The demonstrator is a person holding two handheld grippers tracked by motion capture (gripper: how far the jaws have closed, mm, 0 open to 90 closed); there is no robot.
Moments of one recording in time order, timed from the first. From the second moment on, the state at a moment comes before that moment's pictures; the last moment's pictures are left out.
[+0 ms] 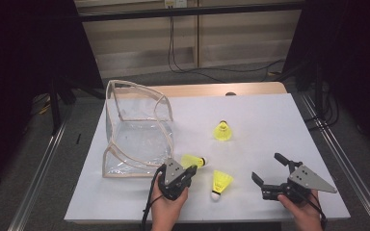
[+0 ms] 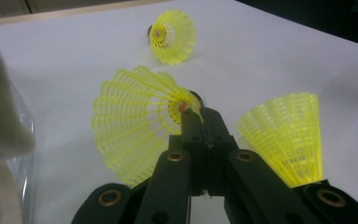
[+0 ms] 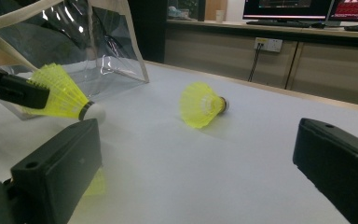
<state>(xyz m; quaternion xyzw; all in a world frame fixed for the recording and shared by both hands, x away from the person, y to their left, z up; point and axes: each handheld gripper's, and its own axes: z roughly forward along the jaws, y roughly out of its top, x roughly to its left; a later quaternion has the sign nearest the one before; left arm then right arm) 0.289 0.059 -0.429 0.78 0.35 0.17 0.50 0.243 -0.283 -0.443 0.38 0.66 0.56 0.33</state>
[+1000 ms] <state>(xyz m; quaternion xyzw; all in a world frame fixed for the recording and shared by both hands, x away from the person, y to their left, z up) 0.331 0.022 -0.384 0.74 0.37 0.16 0.53 0.243 -0.284 -0.442 0.38 0.66 0.56 0.33</state>
